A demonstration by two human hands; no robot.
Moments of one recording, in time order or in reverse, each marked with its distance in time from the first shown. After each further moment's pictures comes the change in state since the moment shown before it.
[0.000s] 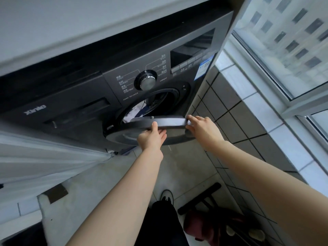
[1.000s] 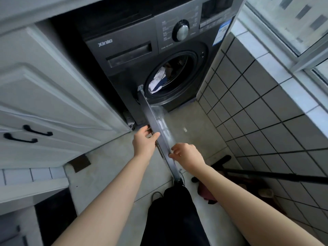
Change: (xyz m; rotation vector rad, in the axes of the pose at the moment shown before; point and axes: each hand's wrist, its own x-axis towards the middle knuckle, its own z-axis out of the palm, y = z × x) left_hand -0.042 -0.039 -0.268 0.679 -0.096 0.368; right_hand -0.227 -0.195 0.109 0.454 -0.292 0.236
